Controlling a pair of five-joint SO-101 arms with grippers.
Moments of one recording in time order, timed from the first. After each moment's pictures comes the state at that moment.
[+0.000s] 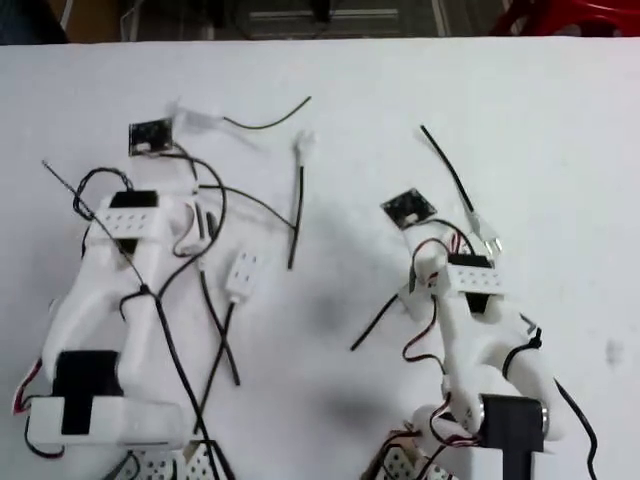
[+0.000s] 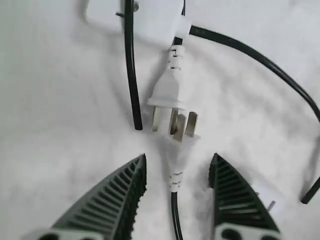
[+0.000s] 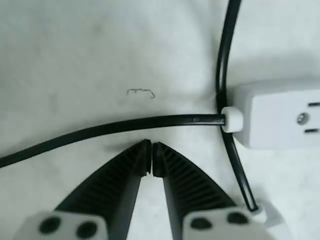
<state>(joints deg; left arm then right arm) -7.3 -2.7 33.1 53.1 9.6 1.7 -14.1 55.1 45.4 34.6</state>
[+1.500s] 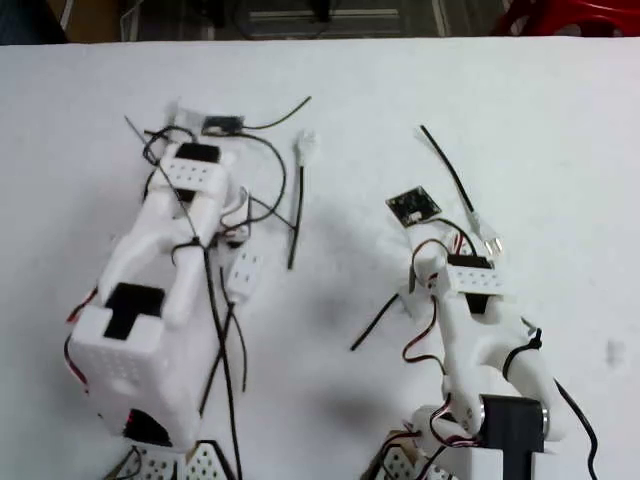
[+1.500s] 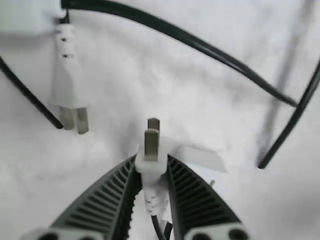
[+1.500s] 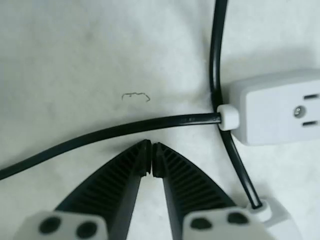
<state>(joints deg) 3.6 16.7 4.4 76.4 9.4 1.7 -14.1 55.4 44.7 30.6</state>
